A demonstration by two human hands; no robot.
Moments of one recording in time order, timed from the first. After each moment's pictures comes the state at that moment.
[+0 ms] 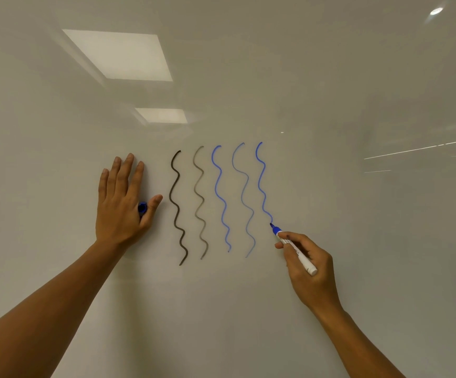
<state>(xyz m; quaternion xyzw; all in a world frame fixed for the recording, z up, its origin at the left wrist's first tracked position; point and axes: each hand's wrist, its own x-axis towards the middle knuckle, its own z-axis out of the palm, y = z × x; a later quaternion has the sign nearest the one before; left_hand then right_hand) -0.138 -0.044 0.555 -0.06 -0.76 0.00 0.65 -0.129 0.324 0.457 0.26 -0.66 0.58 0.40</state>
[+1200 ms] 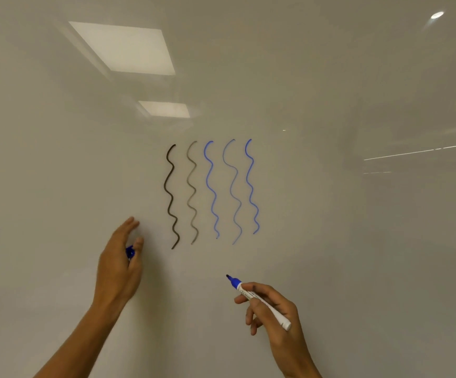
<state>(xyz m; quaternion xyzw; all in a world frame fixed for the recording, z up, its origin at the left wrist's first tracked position) -0.066 0.013 0.442 -0.05 -0.74 -0.40 0.53 -0.045 0.309 0.386 0.32 -0.63 0.69 0.16</state>
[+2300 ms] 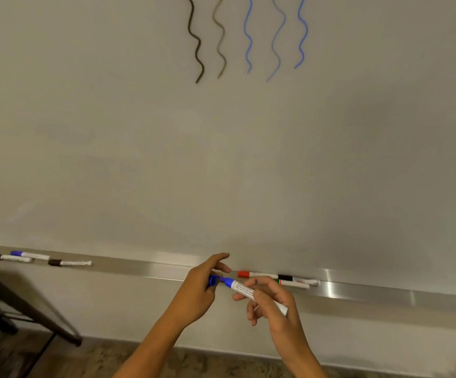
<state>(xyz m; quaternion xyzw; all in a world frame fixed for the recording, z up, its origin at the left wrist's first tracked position) 0.069 0.126 0.162 -0.04 -0.89 -0.46 0.07 0.084 0.324 0.189 0.15 -0.68 0.71 -0.10</state>
